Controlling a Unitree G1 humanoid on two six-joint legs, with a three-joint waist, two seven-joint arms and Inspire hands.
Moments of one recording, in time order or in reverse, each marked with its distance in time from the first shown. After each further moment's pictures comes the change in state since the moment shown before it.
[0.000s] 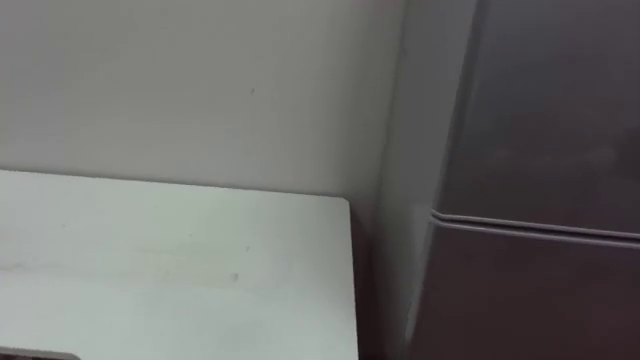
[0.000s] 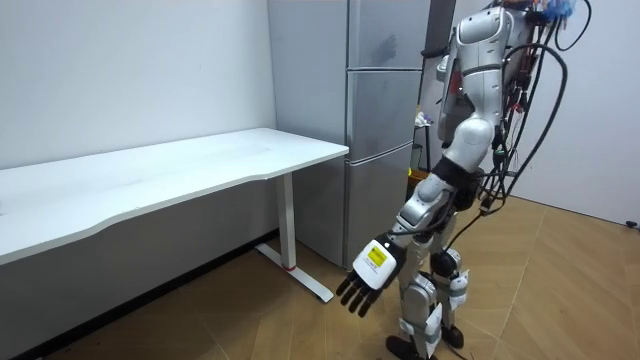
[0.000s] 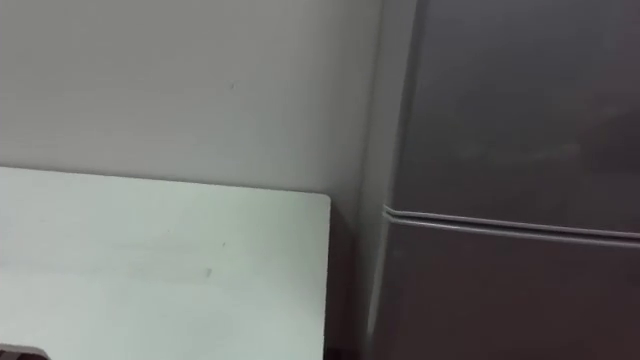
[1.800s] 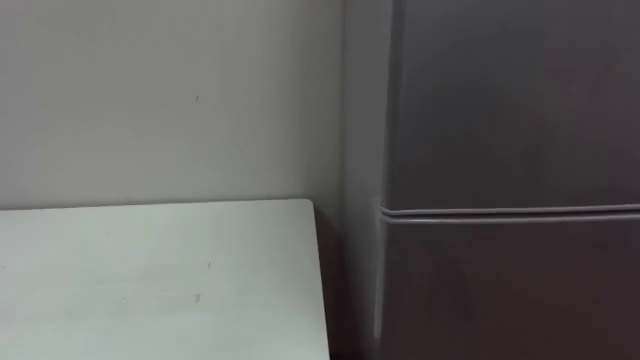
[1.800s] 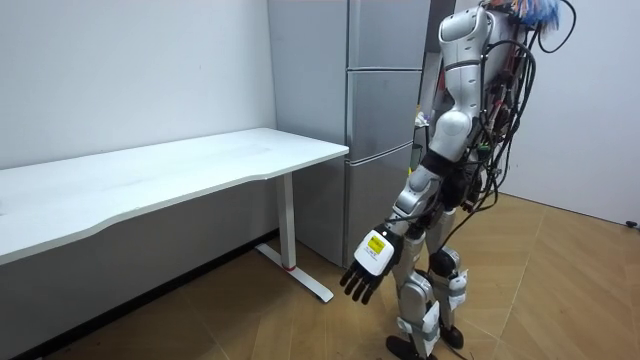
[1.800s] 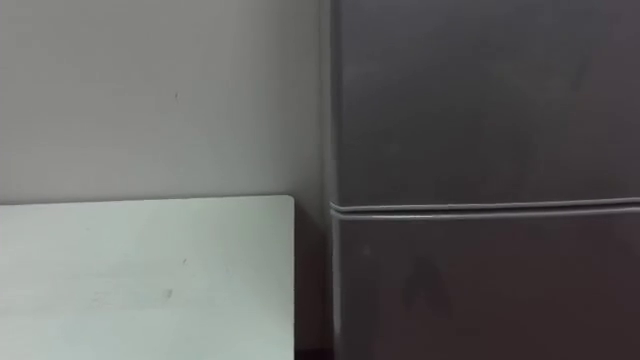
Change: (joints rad) left arm 0.000 -0.098 -0.062 0.097 -0.075 0.021 0.083; right arm 0.377 0.376 0.413 0.866 0.276 0.082 0.622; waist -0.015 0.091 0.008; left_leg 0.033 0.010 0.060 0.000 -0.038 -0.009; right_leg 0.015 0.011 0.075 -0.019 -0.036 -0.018
